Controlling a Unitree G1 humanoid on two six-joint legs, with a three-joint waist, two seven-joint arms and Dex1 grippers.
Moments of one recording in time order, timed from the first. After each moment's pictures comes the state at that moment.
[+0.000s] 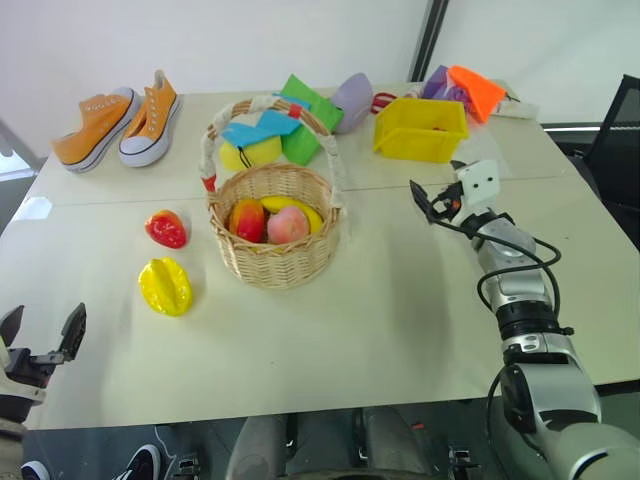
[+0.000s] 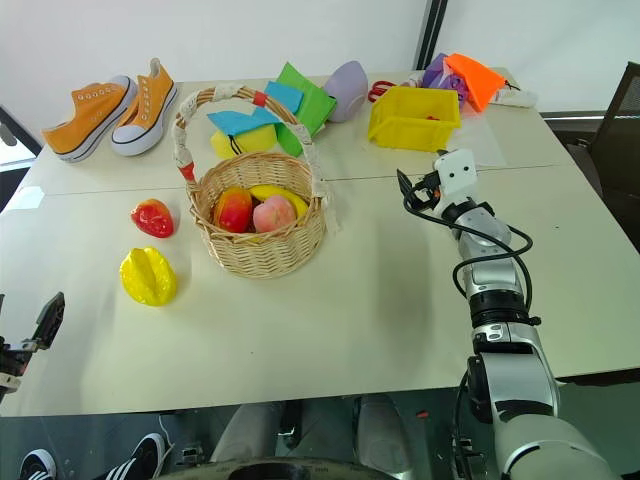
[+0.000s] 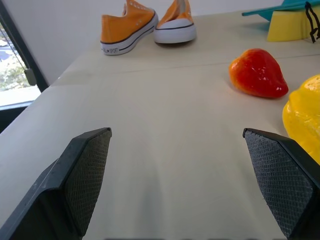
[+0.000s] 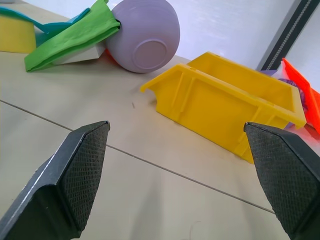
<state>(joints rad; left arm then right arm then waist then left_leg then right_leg) 0.39 0.41 0.74 -0.10 -0.50 -0.04 -0.57 -0.66 -0.44 -0.11 0.63 0.10 -0.17 0.45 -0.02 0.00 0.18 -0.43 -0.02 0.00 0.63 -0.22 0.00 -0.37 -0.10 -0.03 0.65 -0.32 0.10</state>
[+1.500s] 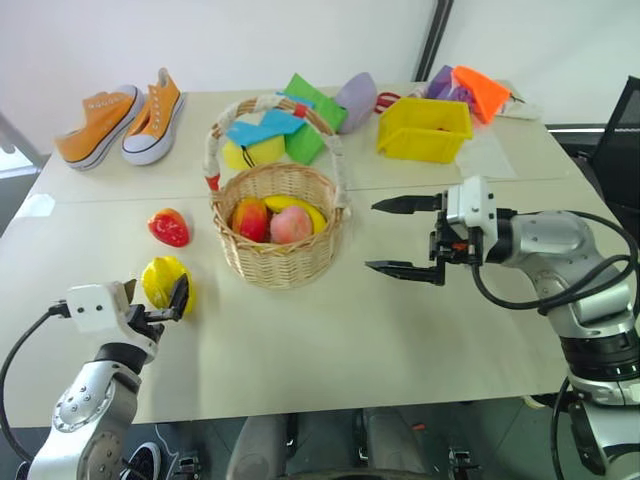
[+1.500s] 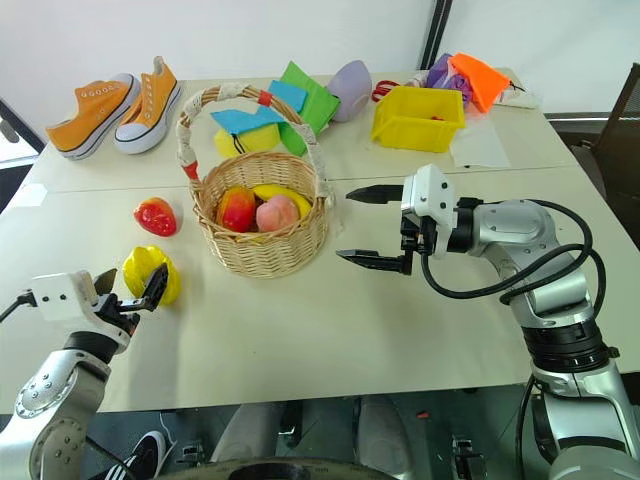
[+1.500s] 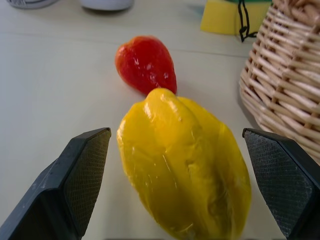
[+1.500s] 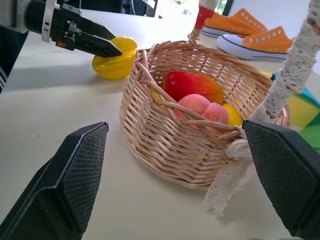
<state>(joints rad) 0.29 0.29 0.38 -0.64 -0.53 0.56 -0.07 -0.48 -0.73 0.03 -0.23 0.50 0.34 1.14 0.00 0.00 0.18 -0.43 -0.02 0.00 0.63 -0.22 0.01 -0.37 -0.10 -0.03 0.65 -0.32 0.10</state>
